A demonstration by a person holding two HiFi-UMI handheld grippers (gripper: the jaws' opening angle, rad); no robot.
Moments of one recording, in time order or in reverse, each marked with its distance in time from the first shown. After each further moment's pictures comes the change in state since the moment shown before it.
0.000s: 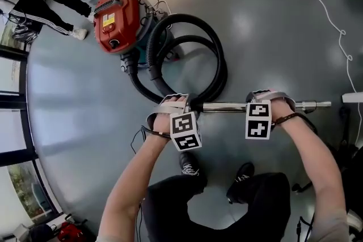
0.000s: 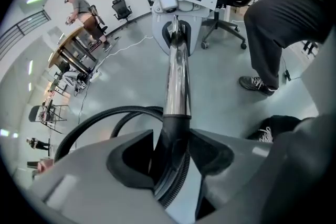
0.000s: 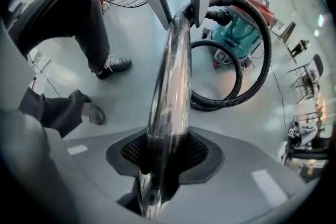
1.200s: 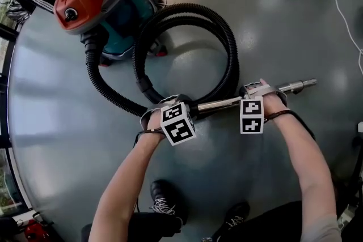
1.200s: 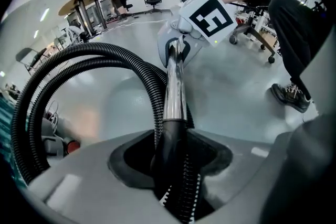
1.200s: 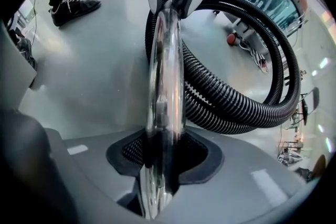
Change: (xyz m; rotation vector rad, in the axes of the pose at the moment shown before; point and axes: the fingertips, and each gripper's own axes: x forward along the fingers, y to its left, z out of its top) left arm 0.256 -0.019 -0.061 -0.343 -0.070 -0.128; right arm 0.284 -0.113 -0.028 -0.208 0.038 -0.210
